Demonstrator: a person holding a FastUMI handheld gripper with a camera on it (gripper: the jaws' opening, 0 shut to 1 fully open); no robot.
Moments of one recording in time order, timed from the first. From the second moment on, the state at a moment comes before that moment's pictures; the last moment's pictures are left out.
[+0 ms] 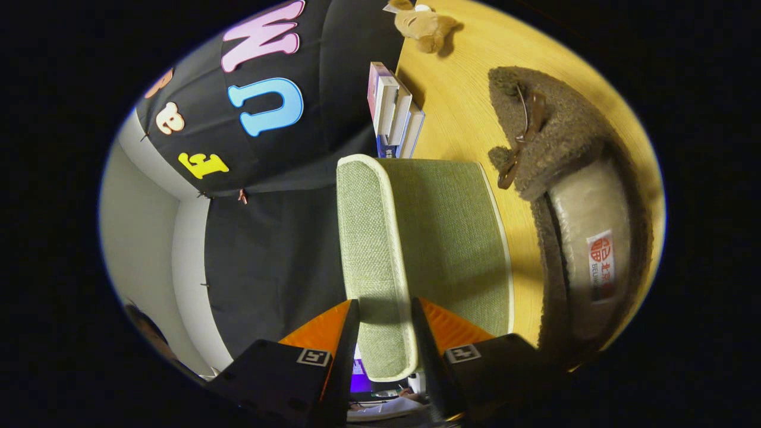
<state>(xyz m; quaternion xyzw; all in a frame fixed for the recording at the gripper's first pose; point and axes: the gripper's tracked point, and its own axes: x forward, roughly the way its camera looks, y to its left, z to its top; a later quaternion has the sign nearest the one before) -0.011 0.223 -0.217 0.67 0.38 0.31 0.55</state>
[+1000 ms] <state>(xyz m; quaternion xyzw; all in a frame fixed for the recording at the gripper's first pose) 0.012 0.220 -0.080 0.64 0.32 0.33 0.62</state>
